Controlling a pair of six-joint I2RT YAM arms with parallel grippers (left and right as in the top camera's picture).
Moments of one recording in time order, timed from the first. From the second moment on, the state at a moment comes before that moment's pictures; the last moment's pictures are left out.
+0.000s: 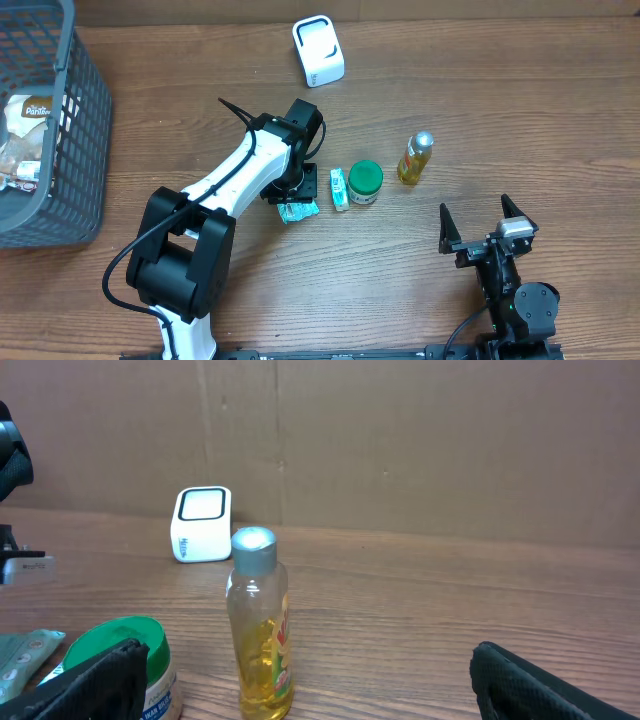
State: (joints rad) left arm -0.46 1.96 1.39 -0.99 0.06 -0.47; right arm 0.08 0.01 0.02 -0.03 -0.07 -0.01
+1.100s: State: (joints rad) left arm -0.48 2.03 1.40 -1.10 -0.03 -0.52; right arm 0.08 0.01 0.02 -0.03 -0.07 -0.01
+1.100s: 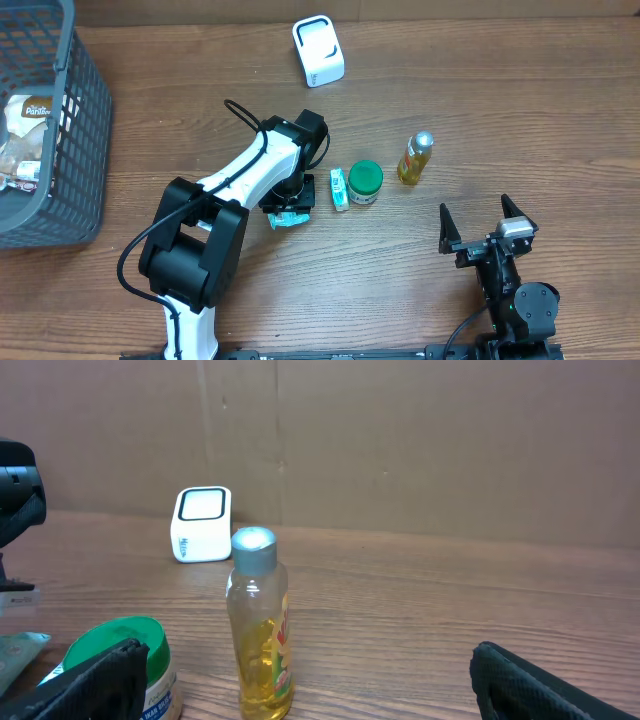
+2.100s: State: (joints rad) left arm -0.43 2.04 1.51 -1.20 0.00 -0.78; right arm 0.08 0.01 0.02 -0.03 -0.07 -0.01
